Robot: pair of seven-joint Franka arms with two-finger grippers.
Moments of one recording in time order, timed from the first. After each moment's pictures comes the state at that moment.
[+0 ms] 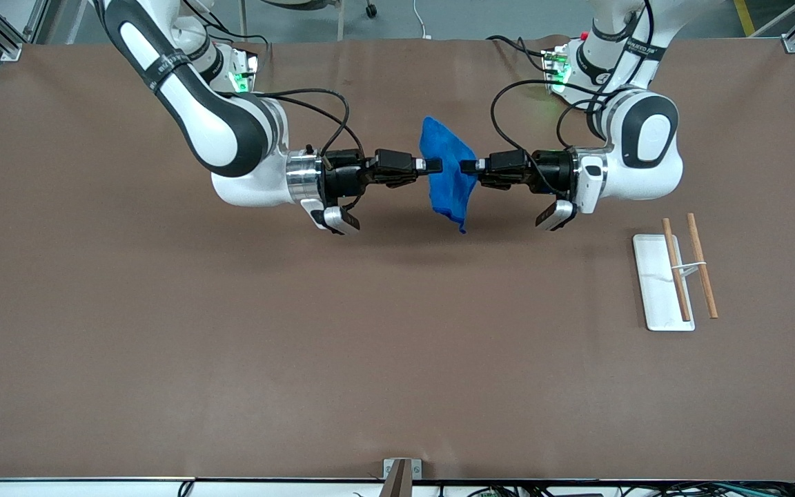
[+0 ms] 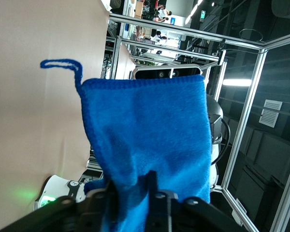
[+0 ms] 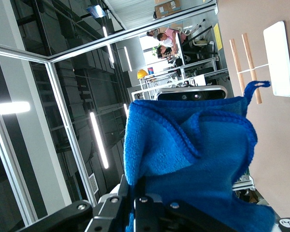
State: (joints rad) left arm -0.15 0.09 -0.16 -2.28 -1.77 1.76 0.64; right arm 0.04 0.38 0.65 -1.86 1.92 2.13 -0.60
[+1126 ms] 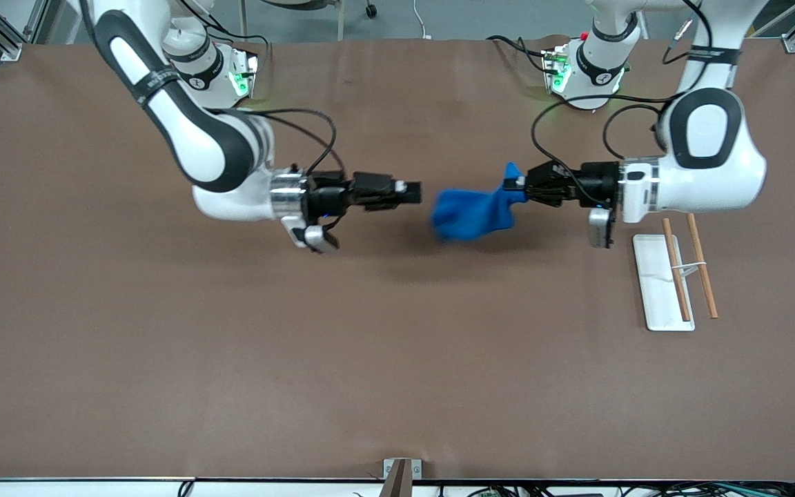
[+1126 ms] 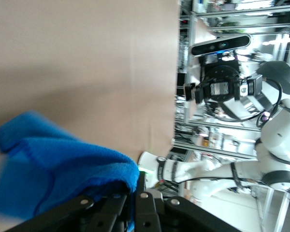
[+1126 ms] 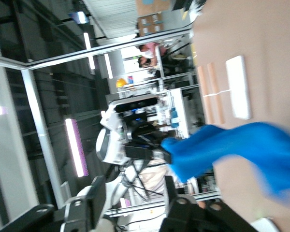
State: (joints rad) left arm -0.04 0.09 -0.11 -2.06 -1.15 1.77 0.49; right arm -0.04 0.40 0.60 -1.86 1.68 2.16 -0.55
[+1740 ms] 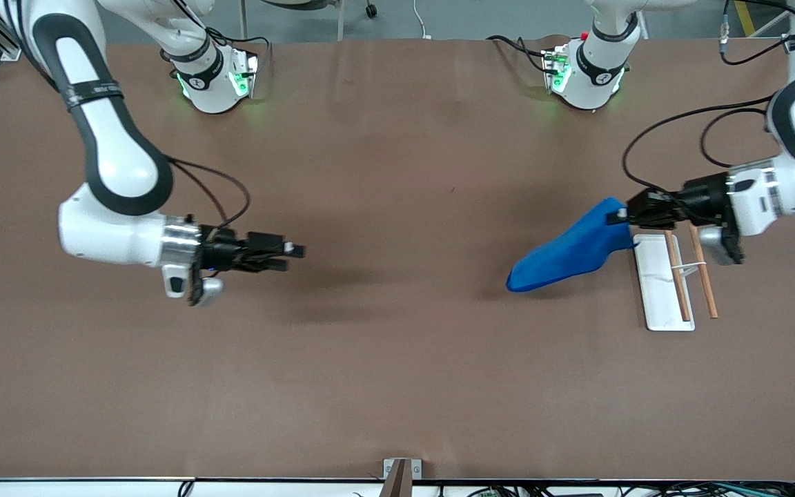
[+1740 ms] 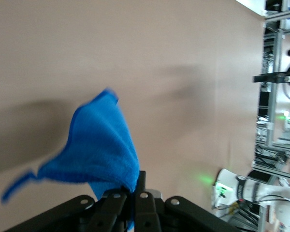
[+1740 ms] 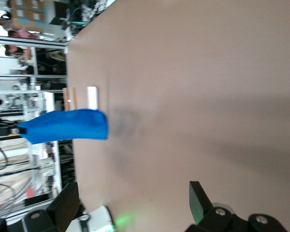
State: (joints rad) left arm -0.03 0.08 0.14 -1.95 -0.78 1.77 0.47; right arm -0.07 0.34 0.28 -1.85 0.96 2.09 -0.40
